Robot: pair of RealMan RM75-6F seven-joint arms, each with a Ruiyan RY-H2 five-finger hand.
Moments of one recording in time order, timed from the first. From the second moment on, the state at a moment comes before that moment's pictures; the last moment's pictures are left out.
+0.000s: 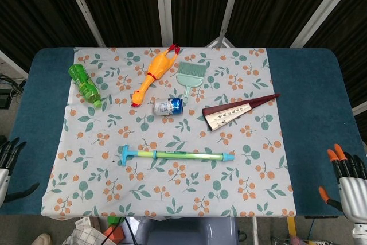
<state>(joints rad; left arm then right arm) 0.01 -1.09 0.02 -1.63 1.59 1.56 0.00 -0.04 -1.06 0.01 -1.67 -1.55 1.54 -0.11</state>
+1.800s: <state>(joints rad) -0.46 -1.64 -0.17 -1.80 1.09 1.23 1.03 -0.03 -1.04 0.00 -1.68 -1.53 1.51 -0.05</state>
